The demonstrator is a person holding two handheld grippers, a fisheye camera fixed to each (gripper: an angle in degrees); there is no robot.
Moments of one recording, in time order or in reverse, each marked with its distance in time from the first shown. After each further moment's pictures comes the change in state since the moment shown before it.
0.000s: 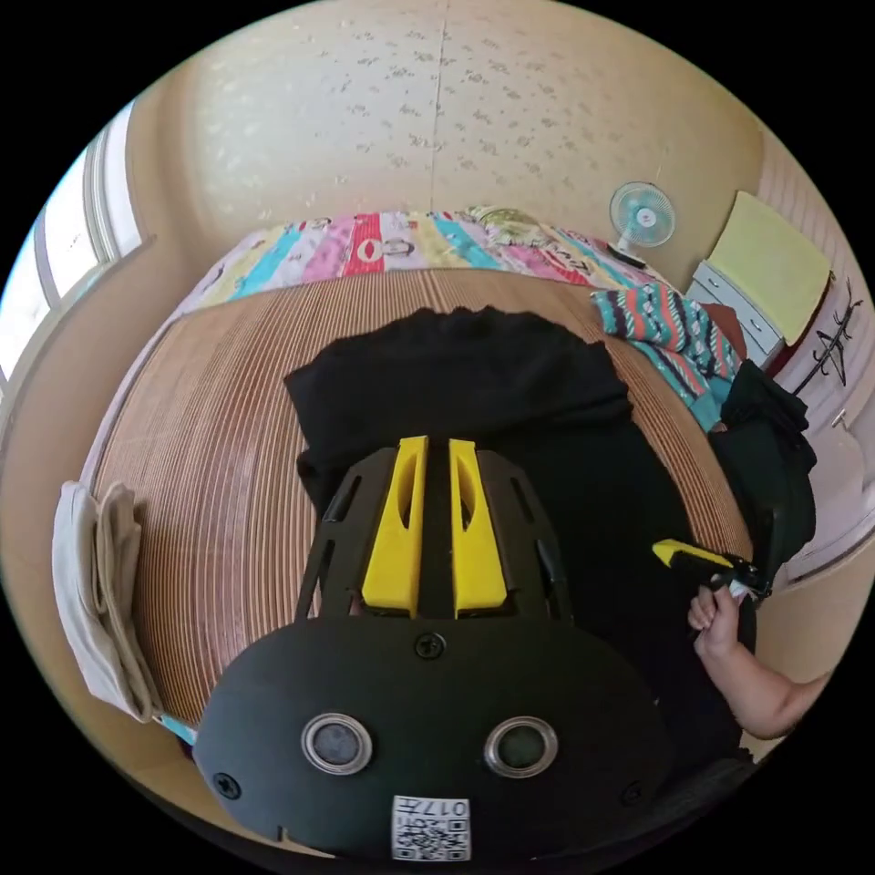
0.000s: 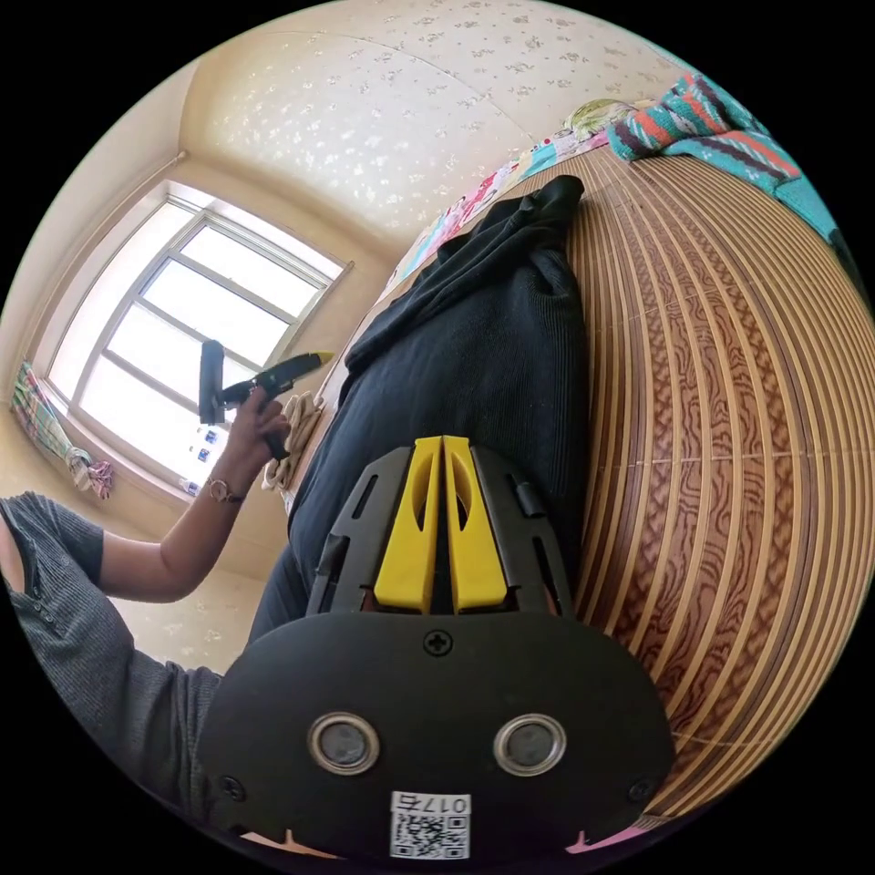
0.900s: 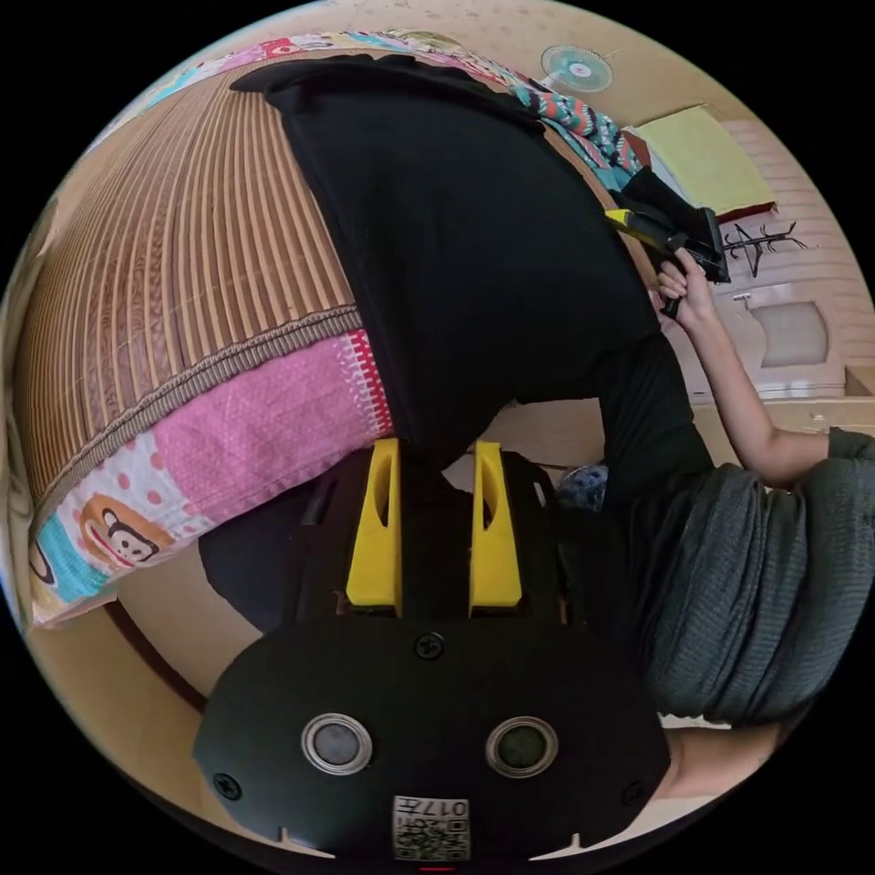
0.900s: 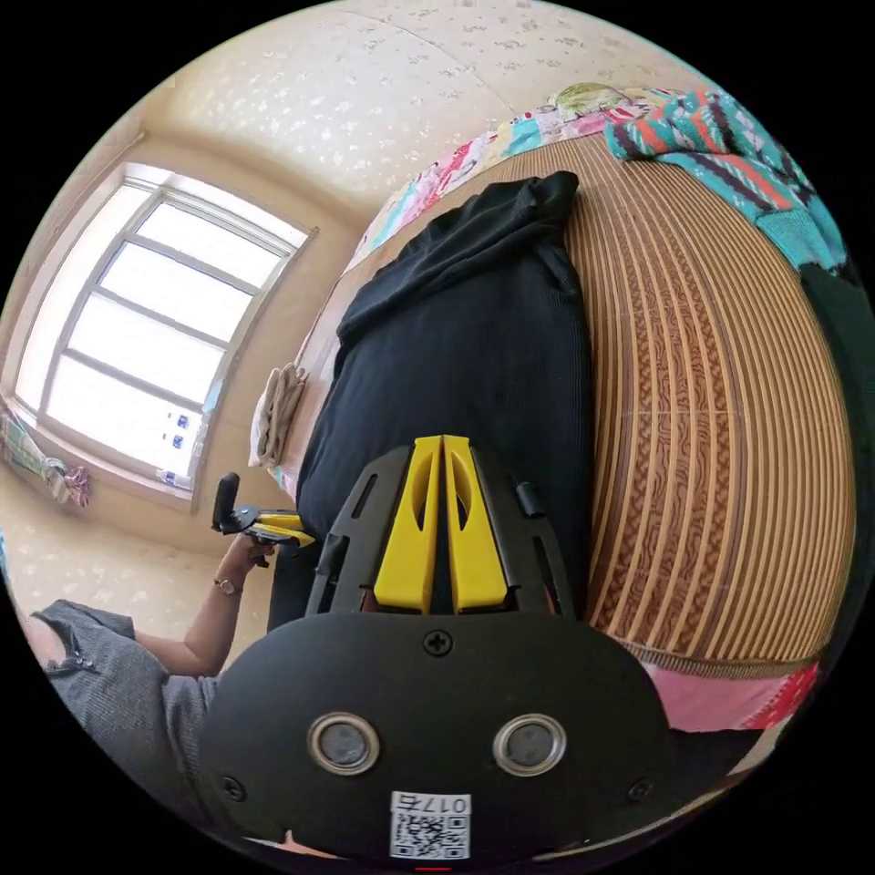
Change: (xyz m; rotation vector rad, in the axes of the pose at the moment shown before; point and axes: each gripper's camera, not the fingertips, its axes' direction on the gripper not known) left arm -0.104 0.172 0.026 -0.447 0.271 0.112; right arm -0.070 -0.032 -0.044 -0.138 0.116 0.019
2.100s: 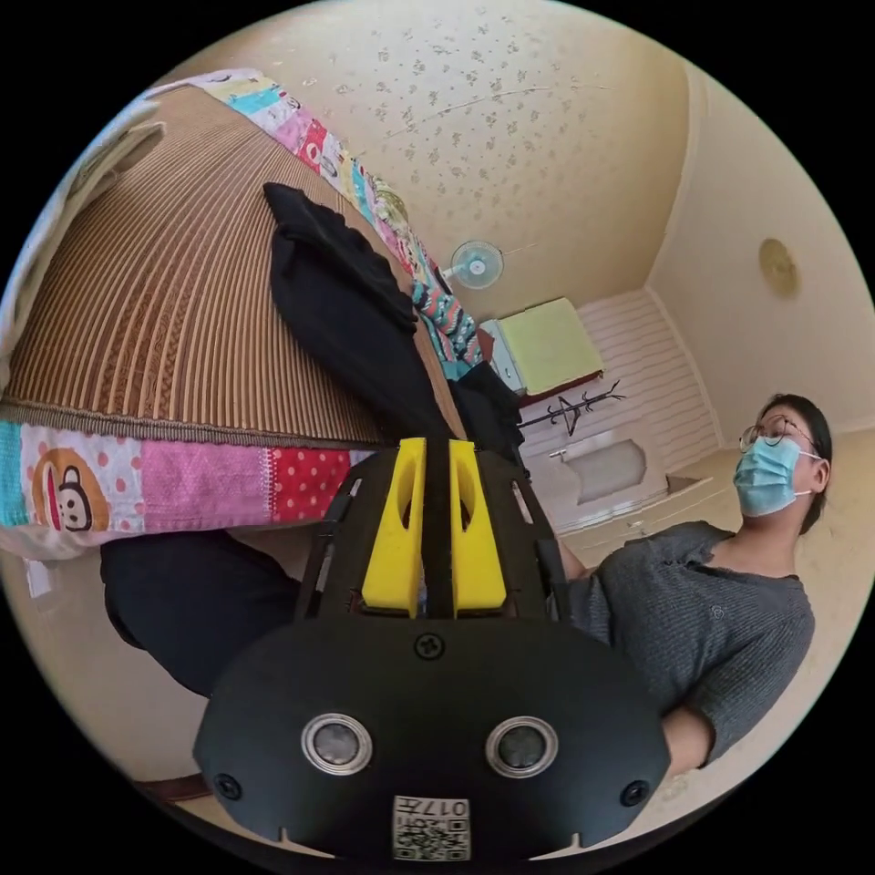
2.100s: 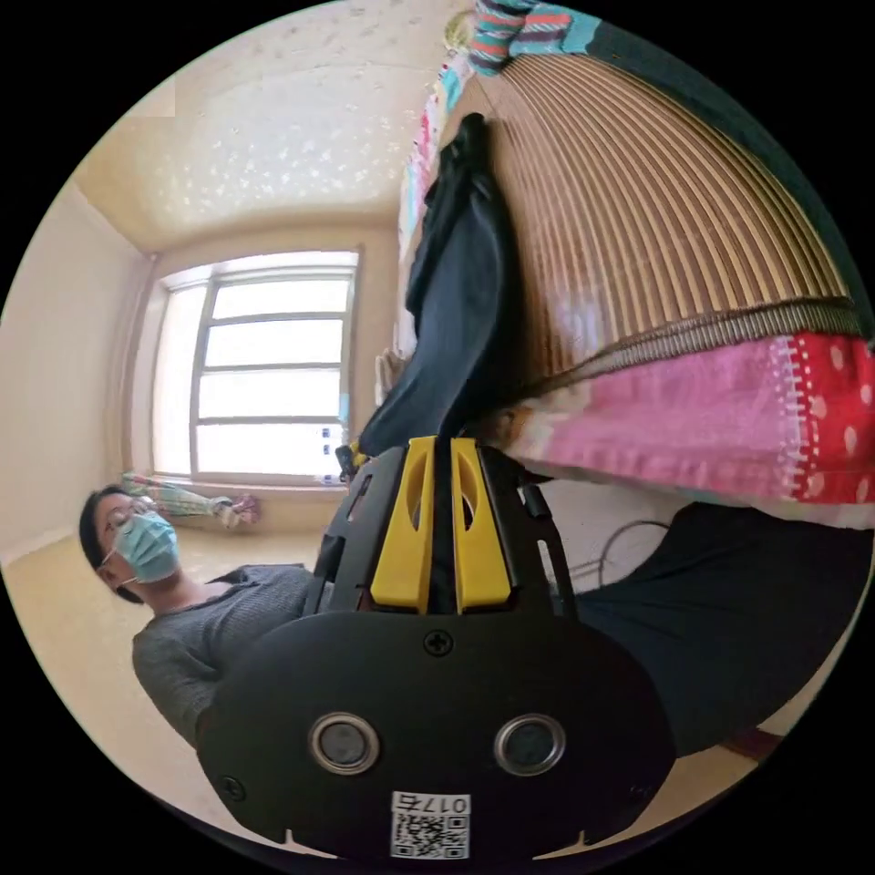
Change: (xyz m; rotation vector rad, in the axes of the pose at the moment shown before) left arm -0.068 0.201 -0.150 0.681 0.628 -0.002; right arm 0.149 0.069 -0.189 0.042 -0.716 0.270
